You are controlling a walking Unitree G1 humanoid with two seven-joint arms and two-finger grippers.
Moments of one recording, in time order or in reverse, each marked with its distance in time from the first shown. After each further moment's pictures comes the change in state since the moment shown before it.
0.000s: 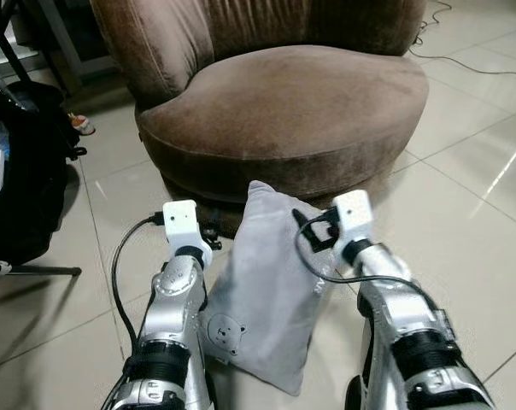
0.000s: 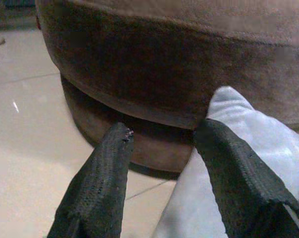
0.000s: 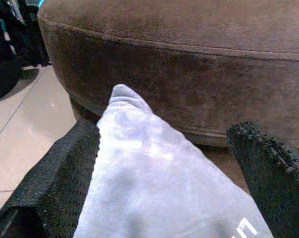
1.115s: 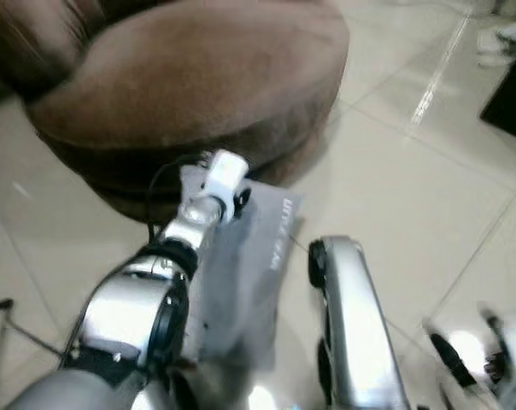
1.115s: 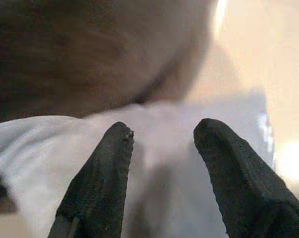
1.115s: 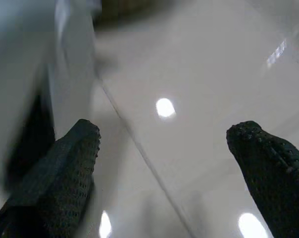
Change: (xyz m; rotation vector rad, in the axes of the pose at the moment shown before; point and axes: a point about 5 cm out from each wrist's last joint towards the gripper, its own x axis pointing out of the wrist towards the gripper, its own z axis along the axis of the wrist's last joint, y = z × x) left arm 0.062 -0.033 0.050 0.262 0.170 -0.251; right arm -0.217 -0.056 -0.026 -0.063 0.232 -0.226
